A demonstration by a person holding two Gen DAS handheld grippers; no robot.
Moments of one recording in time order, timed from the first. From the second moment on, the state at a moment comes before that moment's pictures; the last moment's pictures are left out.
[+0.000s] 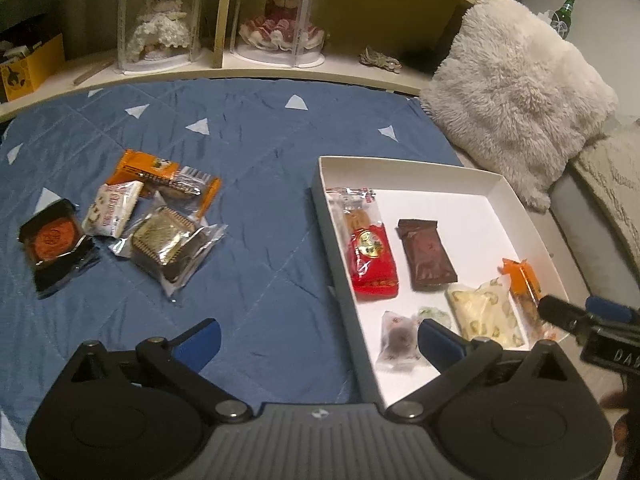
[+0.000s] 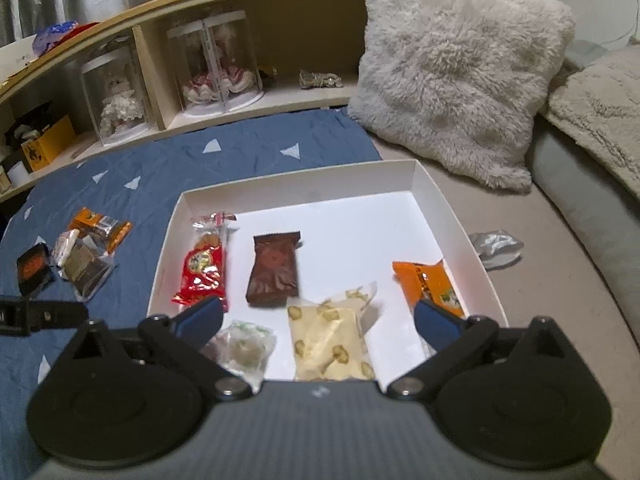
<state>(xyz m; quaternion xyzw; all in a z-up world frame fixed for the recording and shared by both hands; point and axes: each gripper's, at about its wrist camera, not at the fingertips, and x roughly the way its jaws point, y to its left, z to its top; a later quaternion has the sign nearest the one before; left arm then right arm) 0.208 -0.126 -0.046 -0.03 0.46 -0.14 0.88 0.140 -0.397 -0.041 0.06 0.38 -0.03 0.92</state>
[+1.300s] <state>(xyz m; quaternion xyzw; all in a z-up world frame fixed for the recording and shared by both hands) 0.217 0.078 -0.063 -0.12 0.43 0.01 0.90 0.182 -0.228 -0.079 -0.03 0.33 0.15 0.93</state>
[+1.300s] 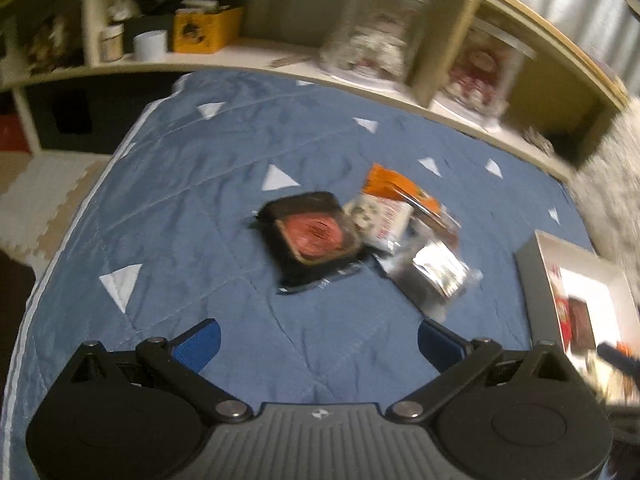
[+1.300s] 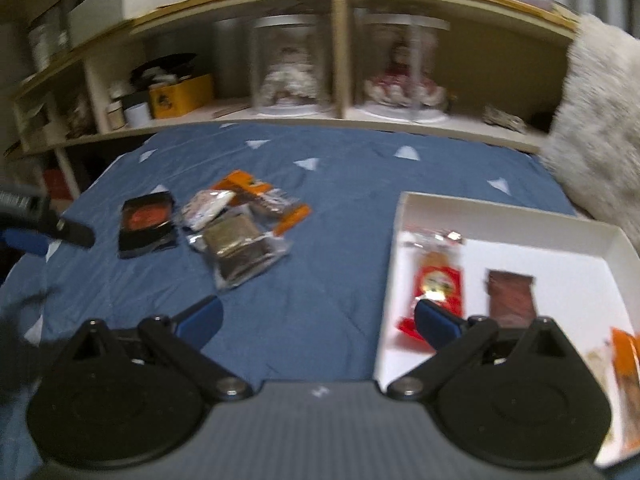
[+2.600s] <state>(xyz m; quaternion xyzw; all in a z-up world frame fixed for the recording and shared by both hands) 0.315 0.066 -0.120 -0.19 0.41 0.11 0.88 0.281 -0.136 -0.109 -0.13 0.38 0.38 0.83</state>
